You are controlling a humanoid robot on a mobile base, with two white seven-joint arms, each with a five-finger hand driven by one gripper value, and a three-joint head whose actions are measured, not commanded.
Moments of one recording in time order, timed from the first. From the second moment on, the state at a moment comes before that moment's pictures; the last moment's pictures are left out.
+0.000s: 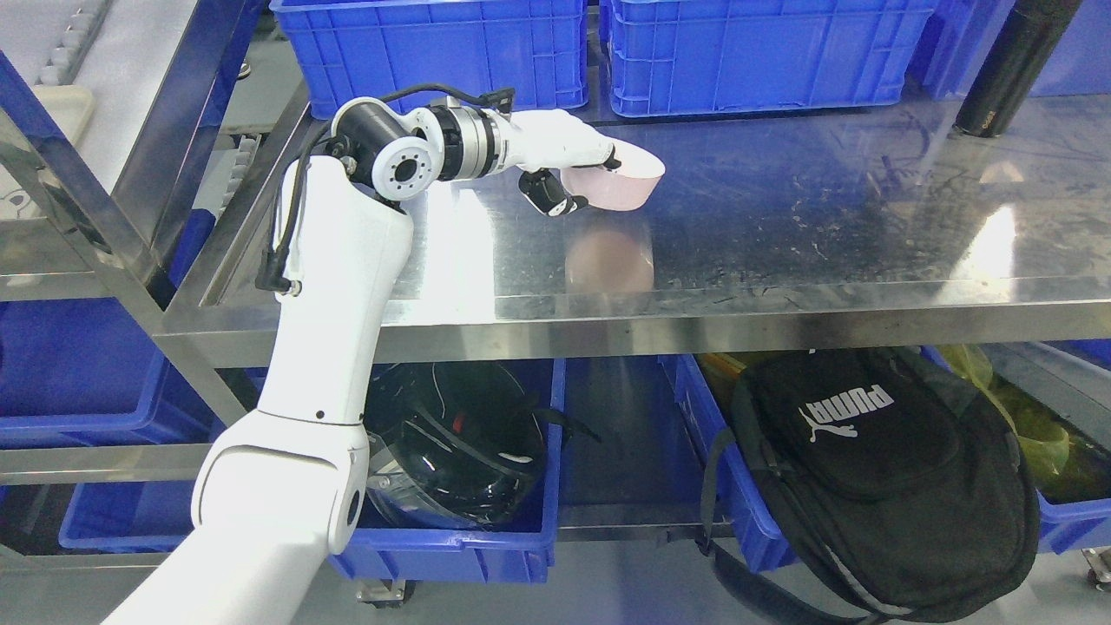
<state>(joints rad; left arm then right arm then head) -0.87 0.00 -0.12 -1.21 -0.93 -0.65 -1.06 0.00 0.00 0.05 0.00 0.05 -0.08 -0.03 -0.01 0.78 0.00</state>
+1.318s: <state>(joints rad) -0.63 0.00 0.00 -1.42 -0.42 -0.79 -1.05 0.00 0.00 0.05 0.00 0.05 -0.08 -0.03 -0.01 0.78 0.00</state>
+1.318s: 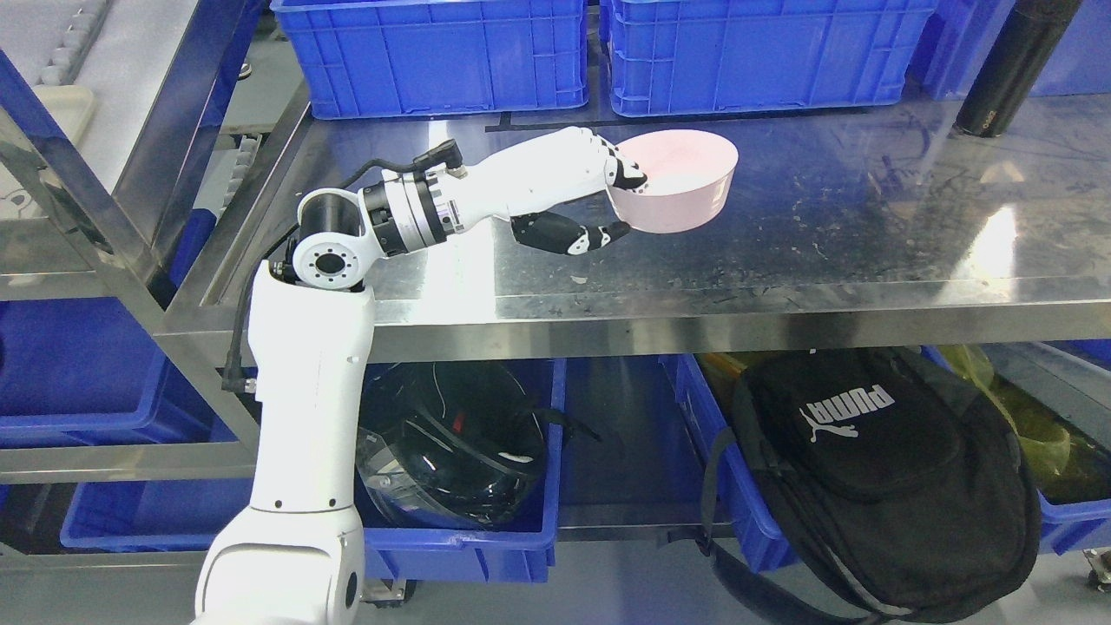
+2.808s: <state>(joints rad) -0.56 0.00 -0.02 -1.48 -0.41 -0.79 -1.05 0.00 0.00 0.05 0.00 0.05 -0.08 -0.03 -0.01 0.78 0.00</state>
